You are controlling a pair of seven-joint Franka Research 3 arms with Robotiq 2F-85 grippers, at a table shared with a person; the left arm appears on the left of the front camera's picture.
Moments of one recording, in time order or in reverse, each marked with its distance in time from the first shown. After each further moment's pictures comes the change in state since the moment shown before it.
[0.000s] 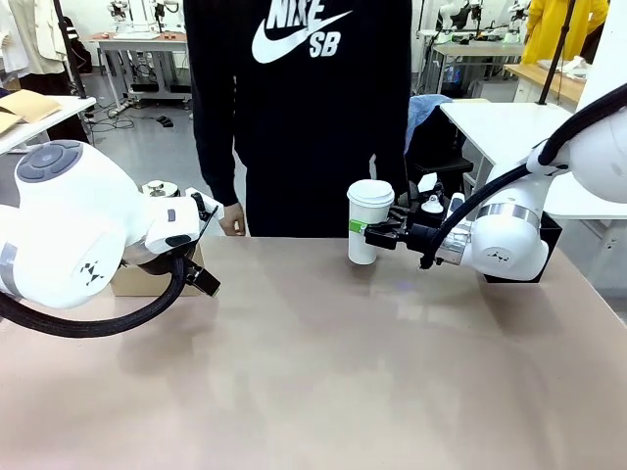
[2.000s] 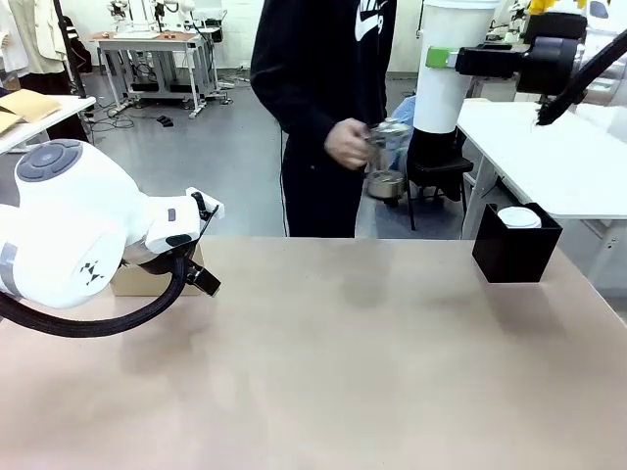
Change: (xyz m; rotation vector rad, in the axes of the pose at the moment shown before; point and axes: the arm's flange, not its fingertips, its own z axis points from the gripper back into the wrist) left arm 0.001 -0.001 0.000 0.000 -0.001 -0.002; right arm 0.313 0.098 0.101 0.071 0.019 0.001
